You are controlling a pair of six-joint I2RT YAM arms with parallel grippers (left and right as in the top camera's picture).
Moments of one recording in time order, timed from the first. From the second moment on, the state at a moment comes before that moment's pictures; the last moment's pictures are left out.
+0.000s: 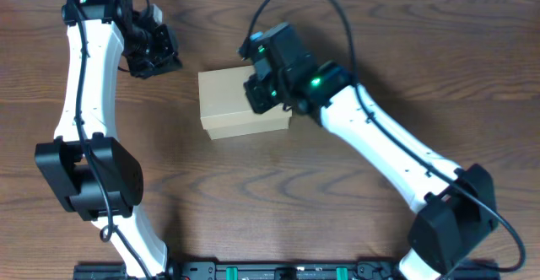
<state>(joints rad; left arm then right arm) 0.08 1.99 1.94 -1.35 0.38 -0.27 0.69 1.82 1.57 -0.67 -0.16 0.18</state>
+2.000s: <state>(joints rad) 0.08 1.25 1.52 -1.28 0.38 -0.21 0.44 1.02 1.16 -0.79 -0.12 -0.06</state>
